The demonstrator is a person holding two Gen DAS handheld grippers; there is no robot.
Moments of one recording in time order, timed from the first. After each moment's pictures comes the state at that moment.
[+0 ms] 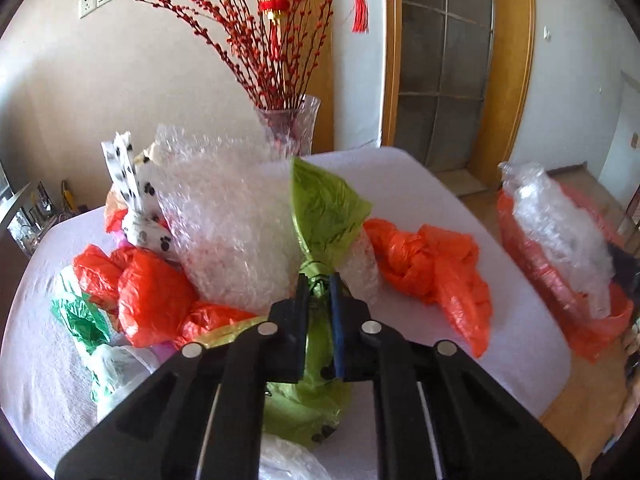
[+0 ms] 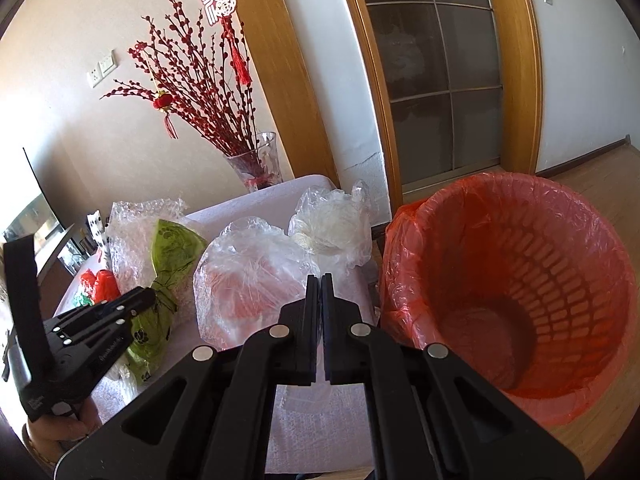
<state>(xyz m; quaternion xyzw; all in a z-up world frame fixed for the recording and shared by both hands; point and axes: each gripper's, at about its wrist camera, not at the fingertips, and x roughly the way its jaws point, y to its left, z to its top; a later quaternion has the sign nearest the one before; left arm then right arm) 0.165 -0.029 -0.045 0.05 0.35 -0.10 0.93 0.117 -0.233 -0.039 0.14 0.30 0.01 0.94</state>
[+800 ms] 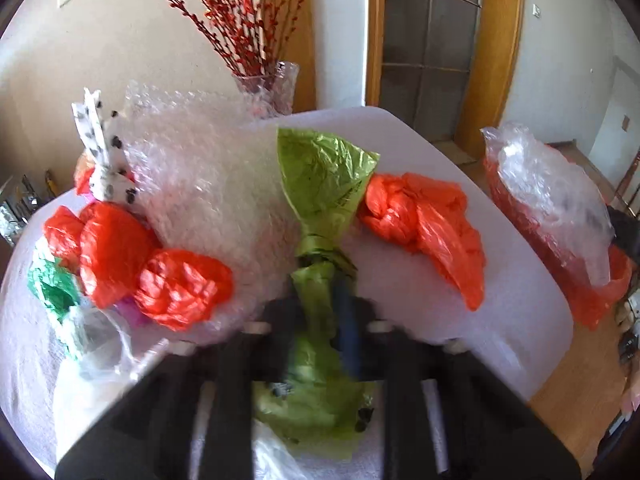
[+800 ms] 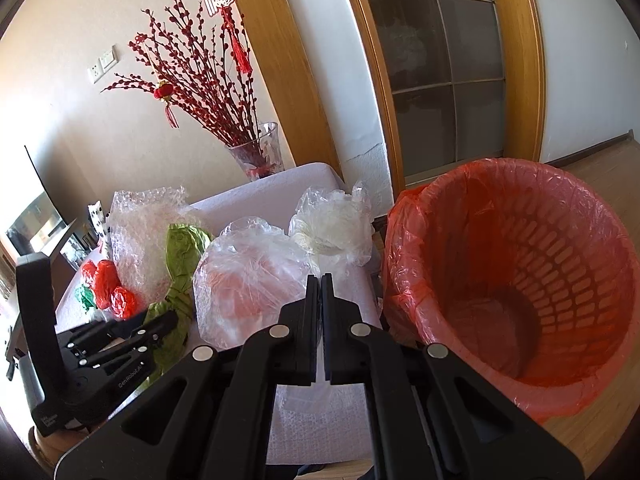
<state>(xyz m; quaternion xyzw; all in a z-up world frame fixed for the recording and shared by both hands) 0.159 -0.039 -0.073 0.06 0.41 -0.13 0.90 0.114 -0.231 -0.047 0.14 0.32 0.02 0.94</state>
